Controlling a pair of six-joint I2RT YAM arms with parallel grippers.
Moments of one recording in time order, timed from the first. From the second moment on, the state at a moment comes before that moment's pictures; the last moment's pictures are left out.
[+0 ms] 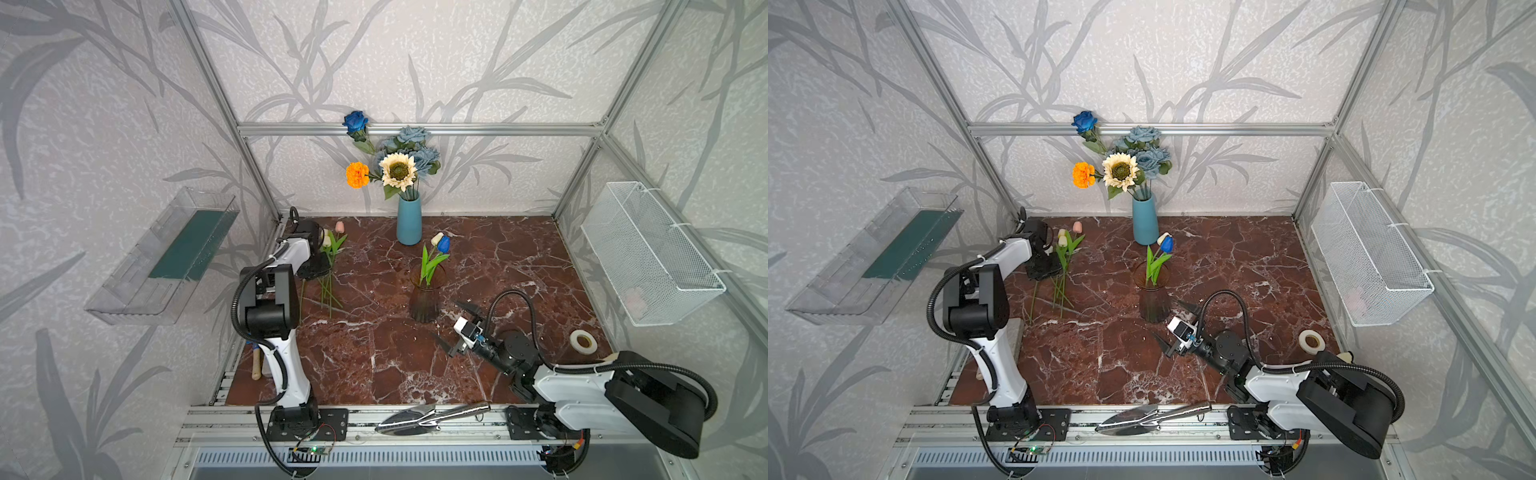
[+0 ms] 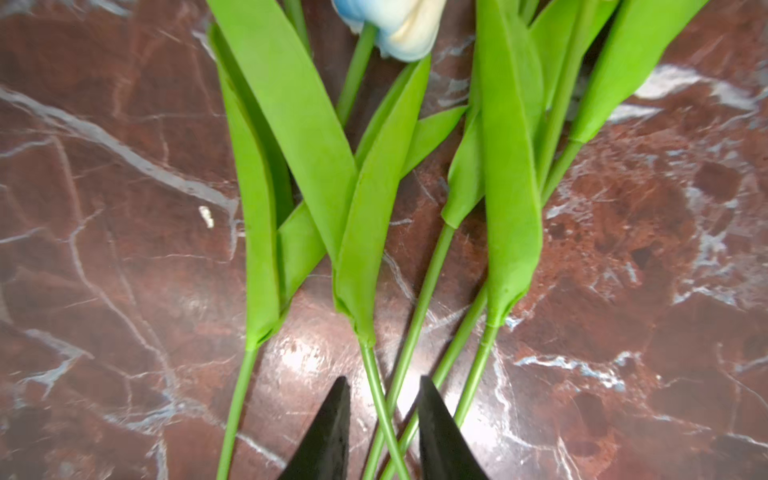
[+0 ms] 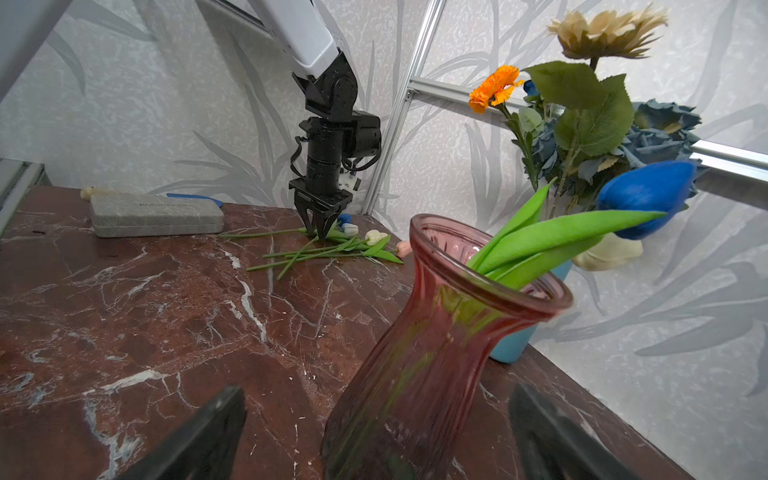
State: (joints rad) left arm 0.09 2.02 1.49 -0.76 -0.07 -0.34; right arm 0.87 1.24 0.11 1.21 -0.03 -0.34
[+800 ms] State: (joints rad) left arm 0.10 2.05 1.47 -0.73 -0.07 -0.34; right arm 0.87 1.24 0.11 1.21 -0.03 -0.34
